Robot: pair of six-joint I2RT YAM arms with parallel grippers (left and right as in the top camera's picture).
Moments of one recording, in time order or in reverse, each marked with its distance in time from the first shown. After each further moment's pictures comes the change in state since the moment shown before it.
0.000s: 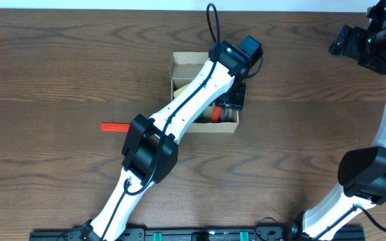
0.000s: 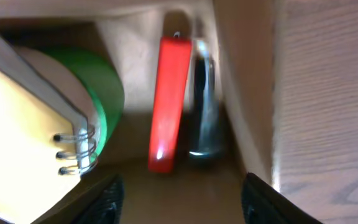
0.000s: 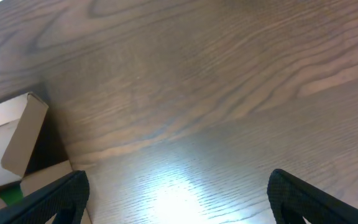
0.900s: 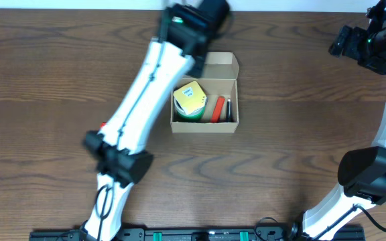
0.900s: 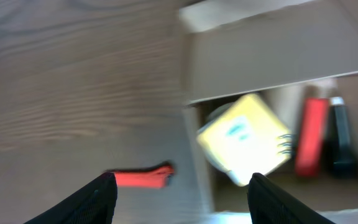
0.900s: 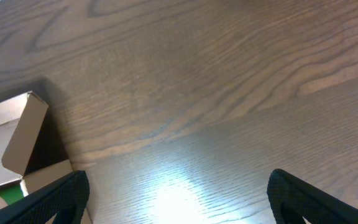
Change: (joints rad) left arm 0.166 -0.183 0.256 -0.244 -0.376 0.252; right arm 0.000 0.000 0.000 -0.003 0.000 0.000
